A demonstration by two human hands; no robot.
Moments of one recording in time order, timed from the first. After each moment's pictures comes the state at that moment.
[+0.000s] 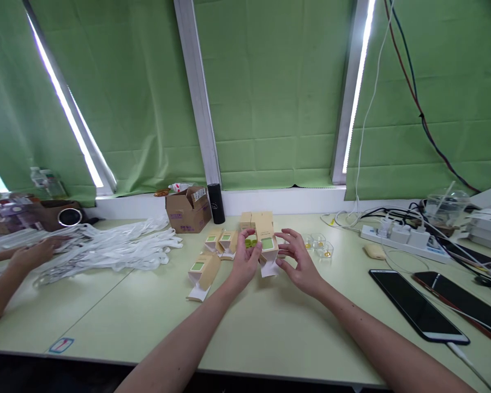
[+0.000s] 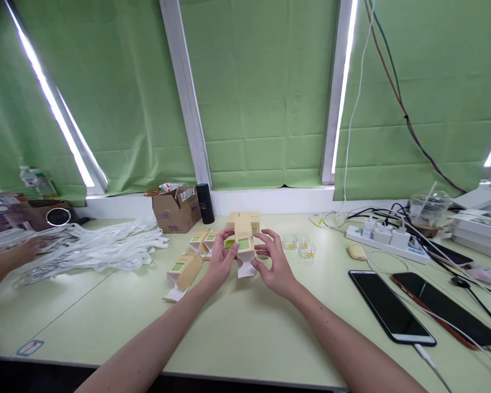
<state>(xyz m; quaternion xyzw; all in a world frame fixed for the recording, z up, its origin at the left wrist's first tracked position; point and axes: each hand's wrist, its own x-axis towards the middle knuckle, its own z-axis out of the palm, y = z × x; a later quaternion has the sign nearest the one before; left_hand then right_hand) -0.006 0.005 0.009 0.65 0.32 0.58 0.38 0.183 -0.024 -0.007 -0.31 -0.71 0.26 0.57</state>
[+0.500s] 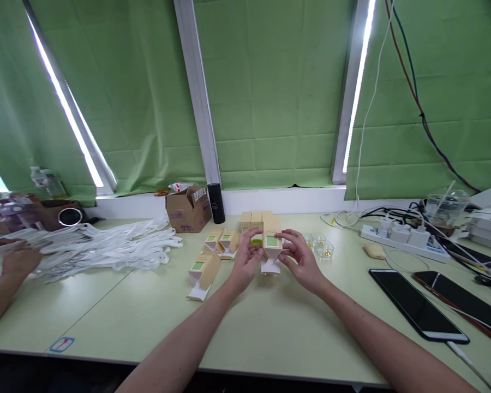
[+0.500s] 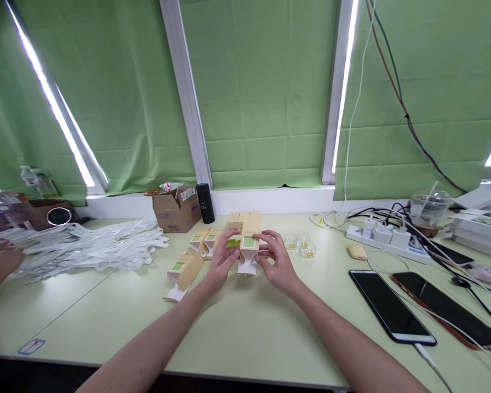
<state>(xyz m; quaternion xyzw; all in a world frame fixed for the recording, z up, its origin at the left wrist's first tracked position) -0.014 -0.002 0.008 0.69 0.26 0.55 0.38 0.186 -0.013 -0.010 -0.29 -0.67 0.32 0.60</state>
